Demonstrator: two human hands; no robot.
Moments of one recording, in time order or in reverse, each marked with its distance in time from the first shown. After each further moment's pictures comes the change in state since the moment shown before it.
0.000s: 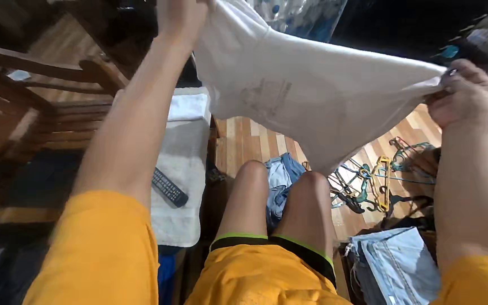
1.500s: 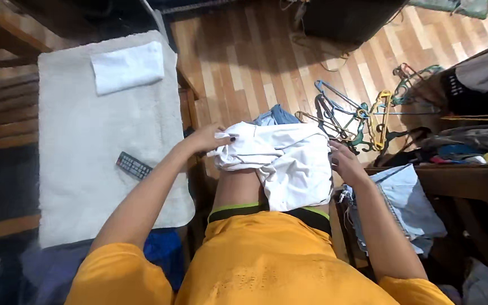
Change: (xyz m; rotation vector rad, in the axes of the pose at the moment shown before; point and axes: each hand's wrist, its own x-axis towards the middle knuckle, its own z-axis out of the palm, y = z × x) left_hand -0.227 -0.033 0.184 -0.311 -1.183 -0.238; right_hand -0.265 0.195 -0.024 -0.290 -0.194 0.727
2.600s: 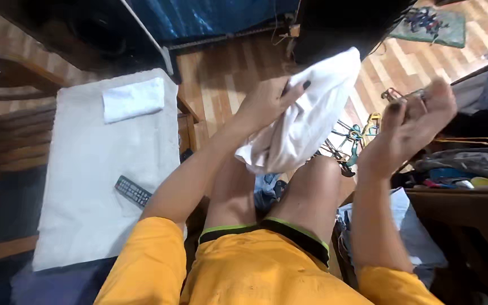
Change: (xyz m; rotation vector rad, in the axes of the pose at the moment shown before) left_hand 0.016 0.216 -0.032 -0.064 0.434 0.684; right_hand -0.025 -0.167 0.000 -0.029 0.456 -1.188
